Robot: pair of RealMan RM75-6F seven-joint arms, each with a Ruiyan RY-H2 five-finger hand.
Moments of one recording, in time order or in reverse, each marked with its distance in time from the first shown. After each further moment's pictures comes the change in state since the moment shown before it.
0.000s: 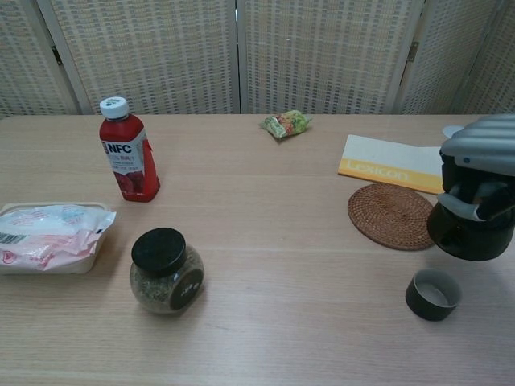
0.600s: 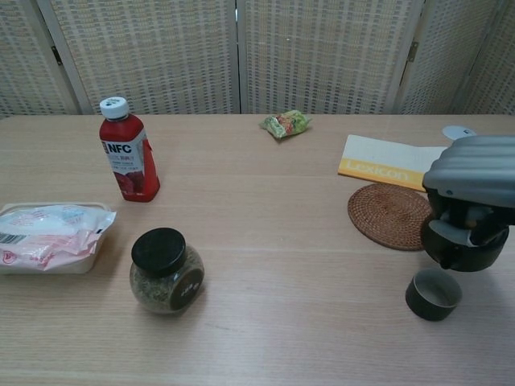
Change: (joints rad) left arm 0.020 -0.008 0.005 0.017 -0.004 0.019 -0.022; right arm 0.042 -0.016 -0.016 -0.021 0.017 -0.082 -0.181
